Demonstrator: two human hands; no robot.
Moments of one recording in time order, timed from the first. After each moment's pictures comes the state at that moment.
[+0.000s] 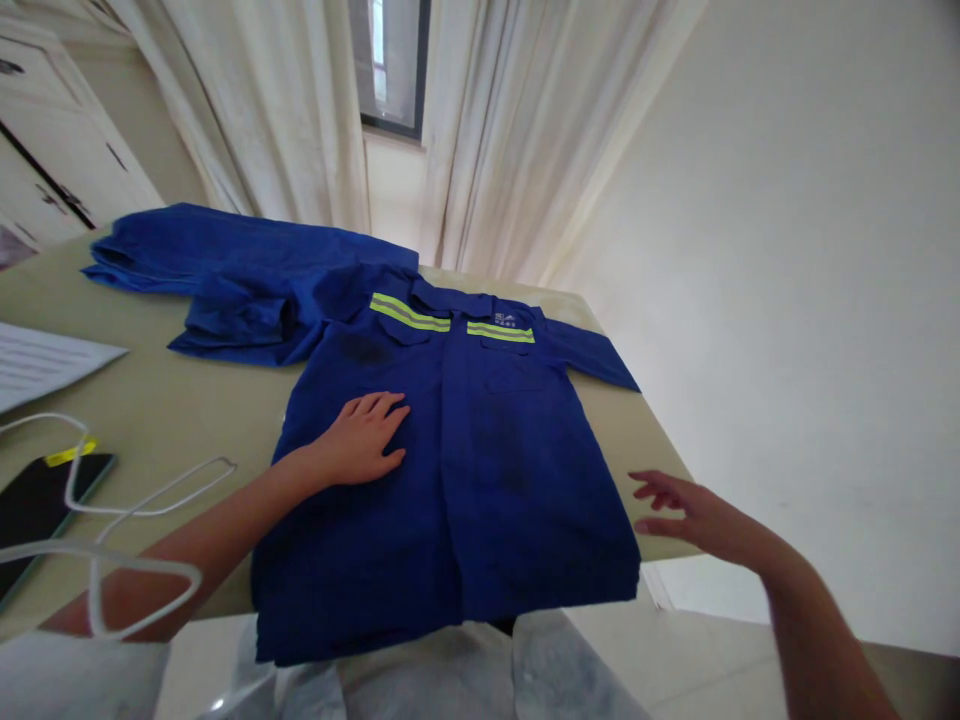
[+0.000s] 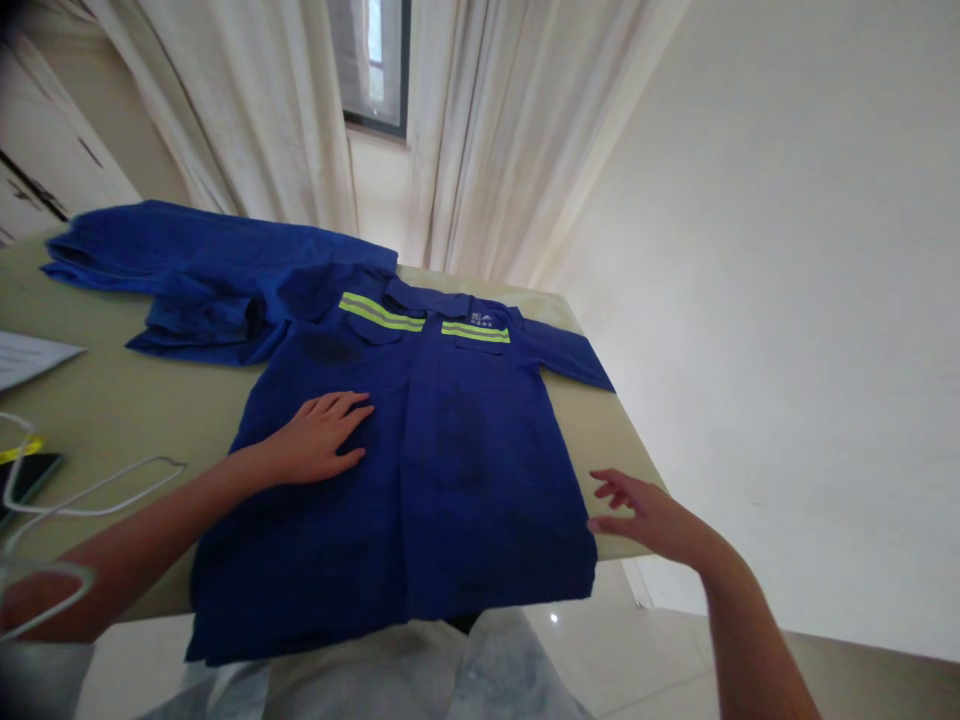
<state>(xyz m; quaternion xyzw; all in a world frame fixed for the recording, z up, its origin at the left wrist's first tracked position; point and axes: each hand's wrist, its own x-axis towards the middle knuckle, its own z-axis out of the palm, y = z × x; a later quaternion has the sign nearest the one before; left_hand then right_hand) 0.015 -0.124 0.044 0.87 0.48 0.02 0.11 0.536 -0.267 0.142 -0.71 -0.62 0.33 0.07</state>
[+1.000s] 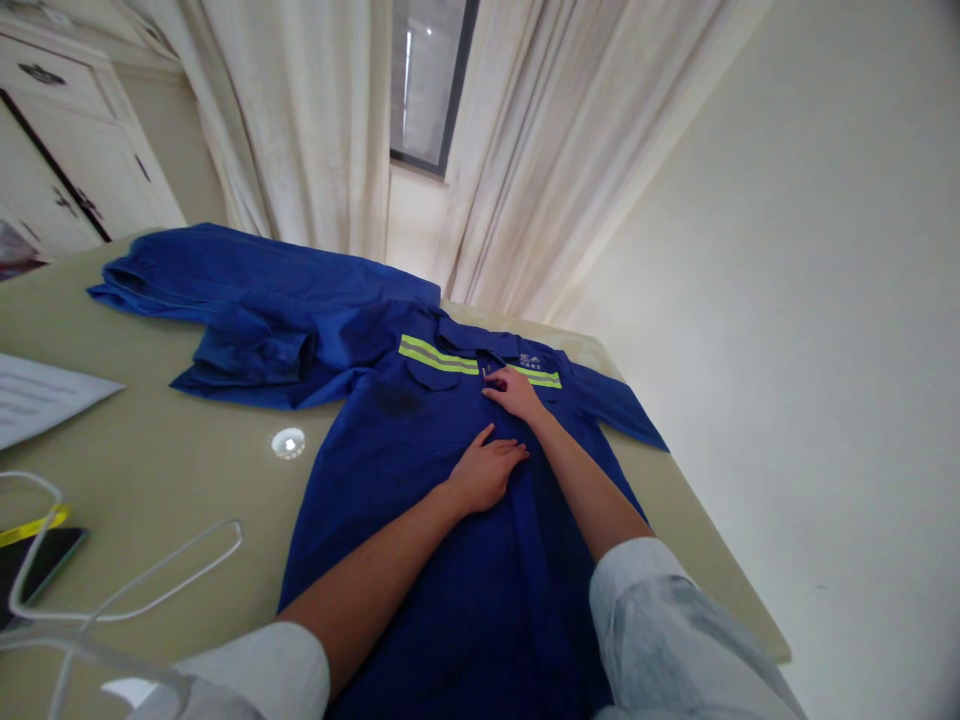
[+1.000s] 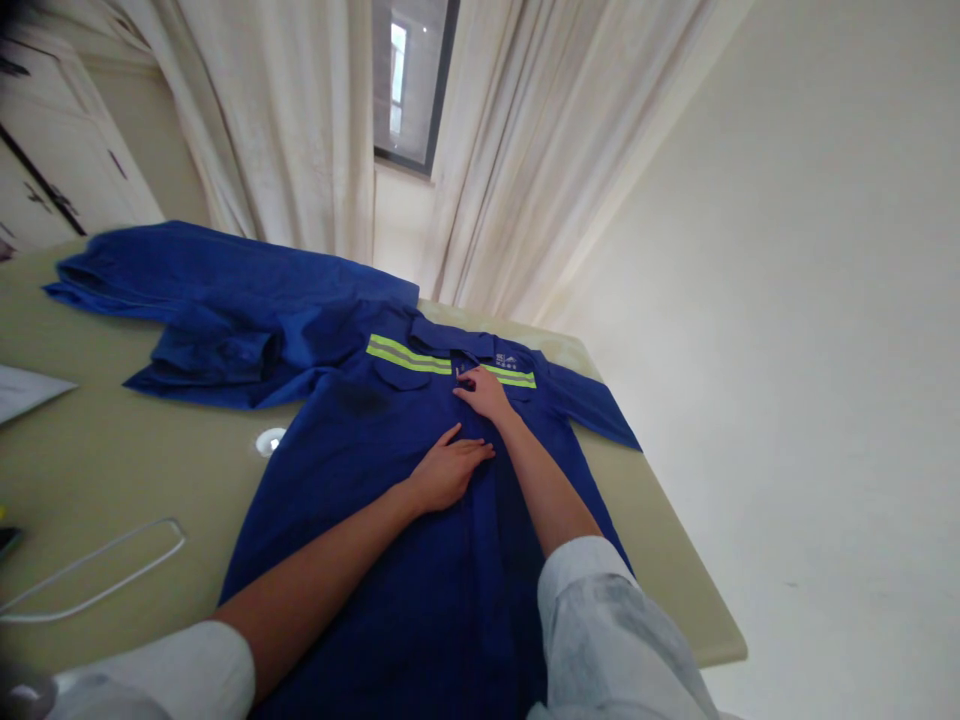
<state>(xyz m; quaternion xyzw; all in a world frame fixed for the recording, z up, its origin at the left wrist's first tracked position) 0.157 -0.059 0.007 0.90 0.30 0.22 0.22 0.306 0.076 0.037 -0.59 -0.79 0.11 0.11</state>
